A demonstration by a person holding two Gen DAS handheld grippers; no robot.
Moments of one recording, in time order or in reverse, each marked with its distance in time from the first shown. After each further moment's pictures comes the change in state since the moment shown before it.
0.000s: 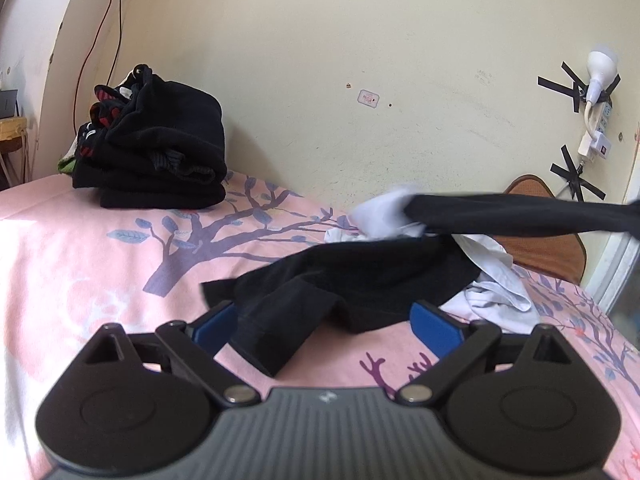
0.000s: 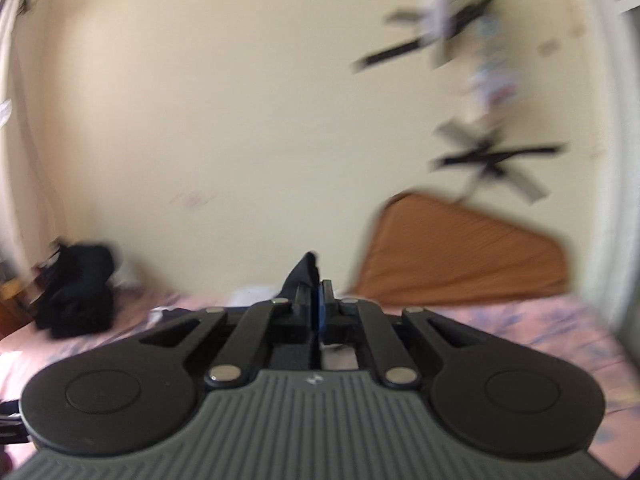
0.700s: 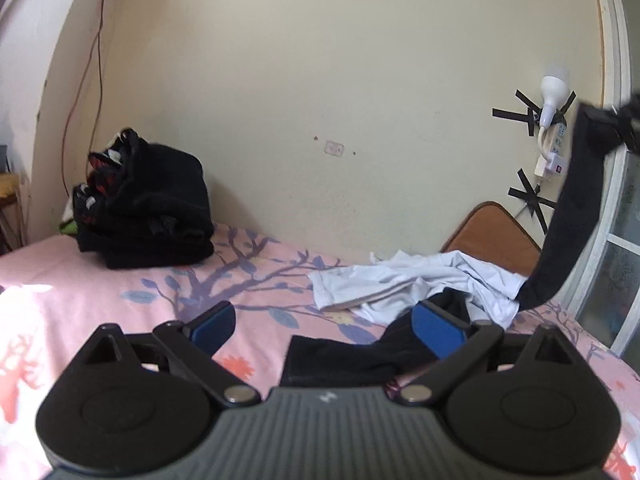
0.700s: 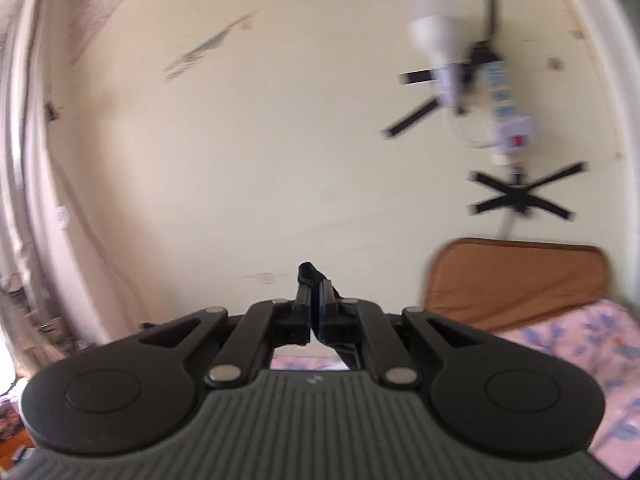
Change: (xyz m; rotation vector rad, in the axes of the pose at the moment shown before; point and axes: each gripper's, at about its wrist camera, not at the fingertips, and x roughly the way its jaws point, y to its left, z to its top) left arm -0.068 0.008 0.034 0.079 -0.089 -0.068; right arm -0.005 0.088 0.093 0.161 0.013 0.476
